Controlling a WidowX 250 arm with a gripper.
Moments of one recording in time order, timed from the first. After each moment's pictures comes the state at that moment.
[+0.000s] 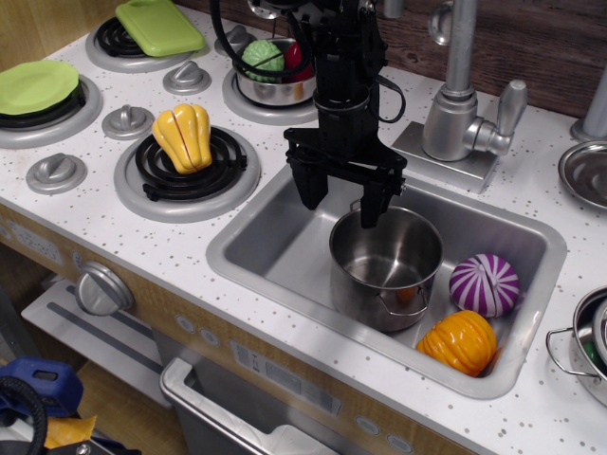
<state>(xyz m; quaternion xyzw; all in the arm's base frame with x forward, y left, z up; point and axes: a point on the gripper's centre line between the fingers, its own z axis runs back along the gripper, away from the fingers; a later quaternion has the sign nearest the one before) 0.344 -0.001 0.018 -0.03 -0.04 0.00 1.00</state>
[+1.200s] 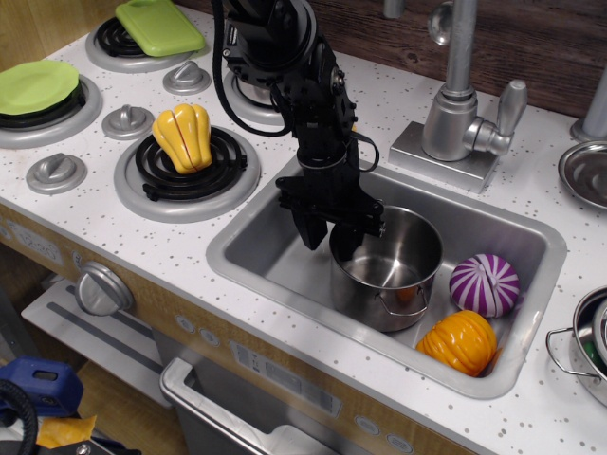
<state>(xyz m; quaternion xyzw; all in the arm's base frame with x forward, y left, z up) 0.348 0.014 -0.043 -0.04 -0.05 0.00 1.00</state>
